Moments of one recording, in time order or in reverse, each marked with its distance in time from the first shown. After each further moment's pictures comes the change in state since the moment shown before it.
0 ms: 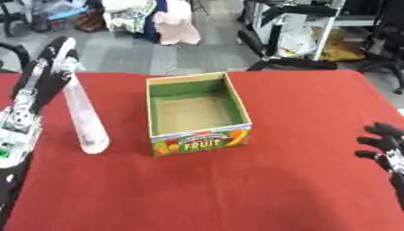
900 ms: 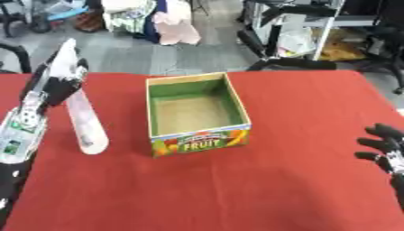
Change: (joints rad) left arm -0.031 0.011 -0.013 0.092 -0.018 -0.070 -0.007; right arm -0.001 0.007 0.004 0.000 -0.002 0.004 0.004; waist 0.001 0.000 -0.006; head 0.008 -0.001
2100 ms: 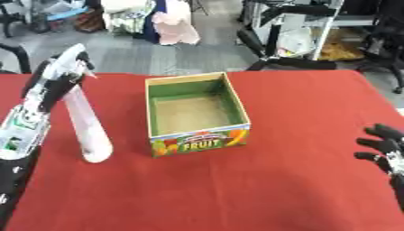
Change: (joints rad) left arm -0.021 0.009 -0.023 0.012 0.149 -0.055 -0.029; right arm 0.000 0.000 0.002 0.000 -0.005 0.001 0.000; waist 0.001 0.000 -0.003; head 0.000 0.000
